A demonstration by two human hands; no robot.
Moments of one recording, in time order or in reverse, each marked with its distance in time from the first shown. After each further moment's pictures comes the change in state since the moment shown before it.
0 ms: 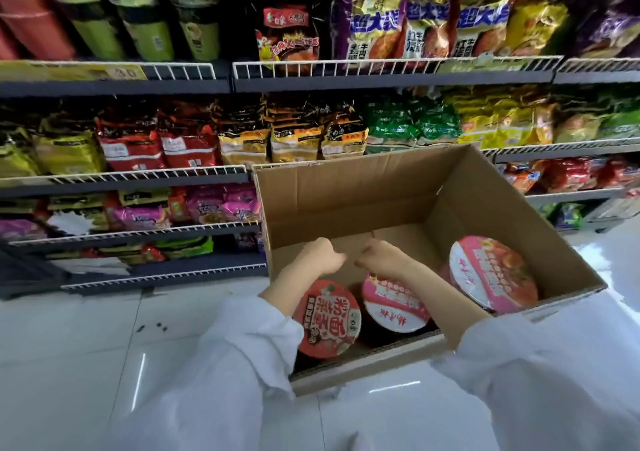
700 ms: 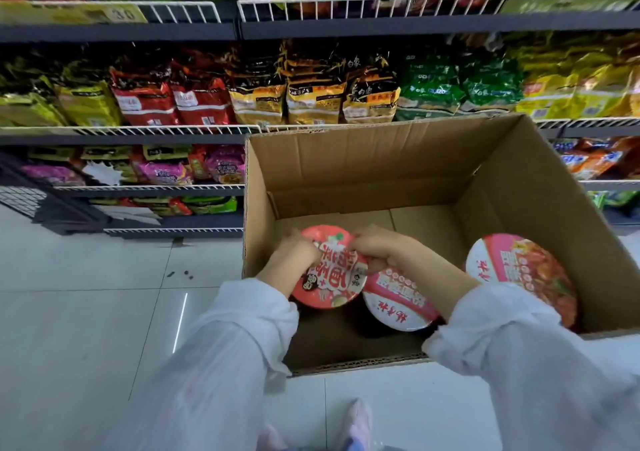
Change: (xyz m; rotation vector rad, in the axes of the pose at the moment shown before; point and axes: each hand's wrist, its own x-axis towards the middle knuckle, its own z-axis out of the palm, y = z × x) left_hand 0.034 -0.005 0.019 0.025 0.013 -0.467; right_hand 0.047 0.004 -0.006 0.211 -0.404 0.125
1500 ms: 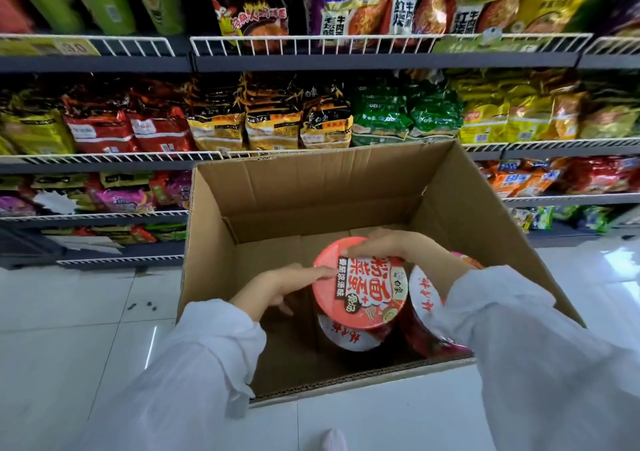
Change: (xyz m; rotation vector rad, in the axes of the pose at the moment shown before) left_hand 0.003 0.039 0.037 -0.428 -0.426 0.161; right_hand 0.002 0.049 -0.101 -0.277 -0.025 0.036
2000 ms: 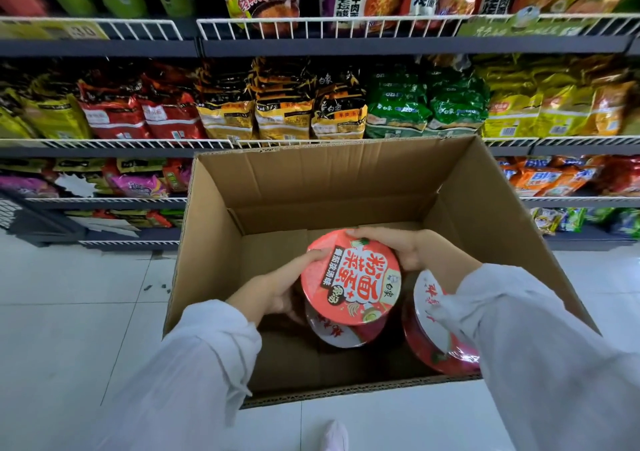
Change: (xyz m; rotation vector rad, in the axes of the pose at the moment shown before) left_hand 0.020 -0.009 0.004 -0.451 -0.085 -0.024; right_hand 0.017 0.010 -0.006 0.504 -0.245 -0.055
